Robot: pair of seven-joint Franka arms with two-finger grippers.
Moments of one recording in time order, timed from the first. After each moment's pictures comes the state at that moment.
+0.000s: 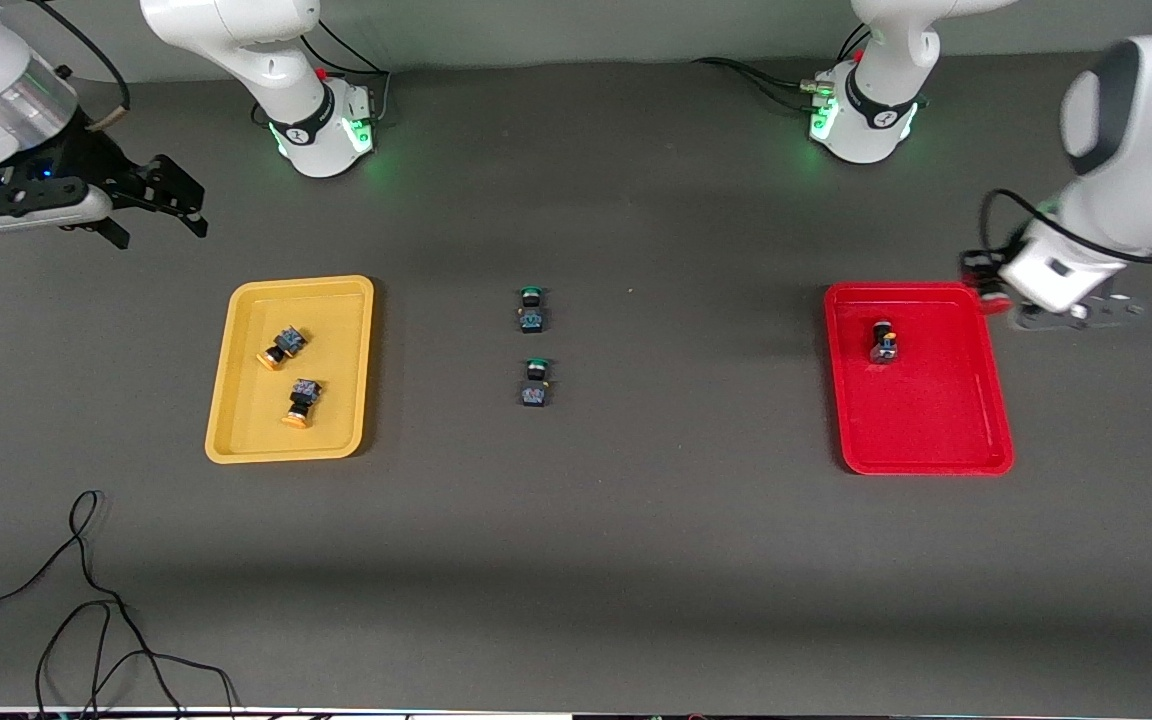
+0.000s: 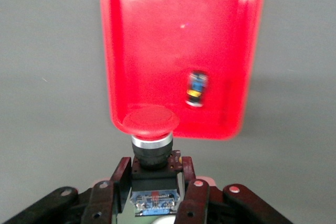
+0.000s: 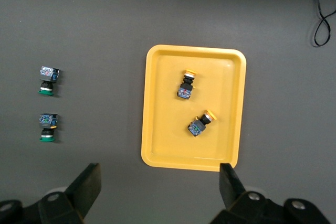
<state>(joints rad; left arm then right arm) 0.20 -0.08 -0.17 -2.11 0.08 1.83 -0.02 0.07 -0.38 0.02 -2.06 0.04 1.77 -0.01</state>
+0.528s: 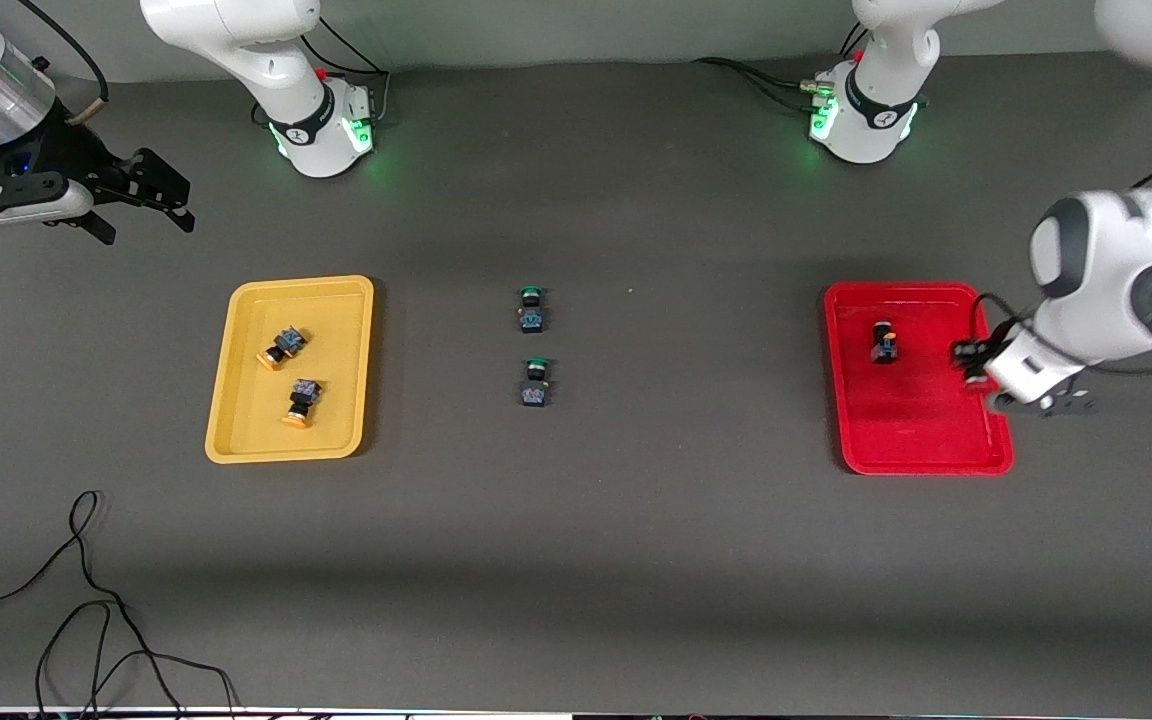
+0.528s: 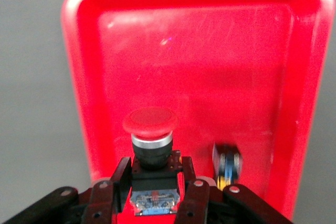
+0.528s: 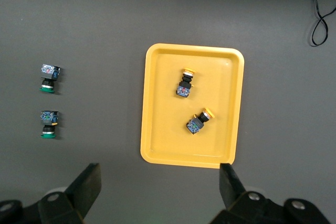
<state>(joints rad) 0.25 0.29 -0.18 -2.13 0.10 2.27 0.03 0.07 -0.36 0.01 -2.02 0.04 1.74 -0.02</state>
